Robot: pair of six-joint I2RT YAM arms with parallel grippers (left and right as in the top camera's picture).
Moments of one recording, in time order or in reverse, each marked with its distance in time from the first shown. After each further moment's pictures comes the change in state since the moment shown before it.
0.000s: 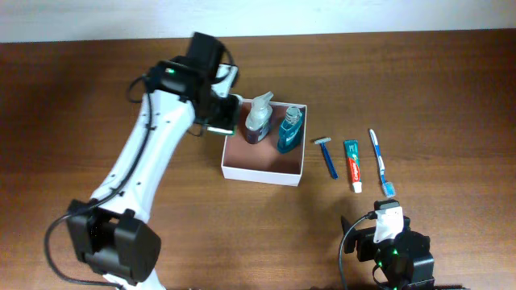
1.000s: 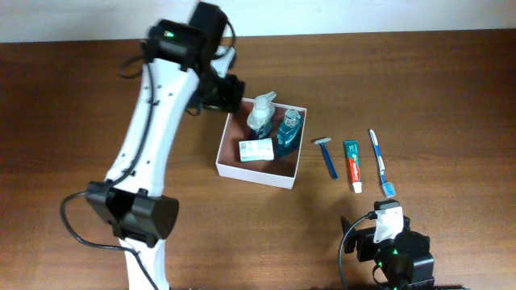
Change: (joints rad) left arm 0.016 0.252 0.570 -0.449 -0.012 -0.050; right arm 0.000 0.000 0.000 0.000 0.000 0.000
